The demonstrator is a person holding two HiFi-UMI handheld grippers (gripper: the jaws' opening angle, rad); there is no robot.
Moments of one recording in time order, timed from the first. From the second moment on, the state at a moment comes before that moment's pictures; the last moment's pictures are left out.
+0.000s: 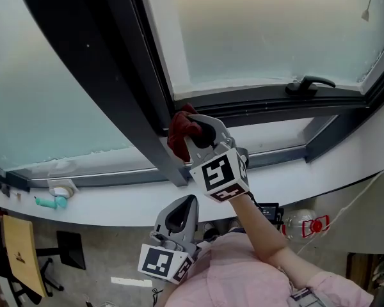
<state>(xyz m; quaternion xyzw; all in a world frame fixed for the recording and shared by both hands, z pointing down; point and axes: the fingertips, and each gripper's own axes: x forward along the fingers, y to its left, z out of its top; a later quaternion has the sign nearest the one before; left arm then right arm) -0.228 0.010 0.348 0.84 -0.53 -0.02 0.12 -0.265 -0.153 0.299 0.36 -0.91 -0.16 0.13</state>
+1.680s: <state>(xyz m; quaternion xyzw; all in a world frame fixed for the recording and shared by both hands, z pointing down) -0.231 -0.007 0.356 0.85 -0.51 -0.02 0.13 -0.245 -0.181 0.315 0.39 -0.90 -0.12 0.17</state>
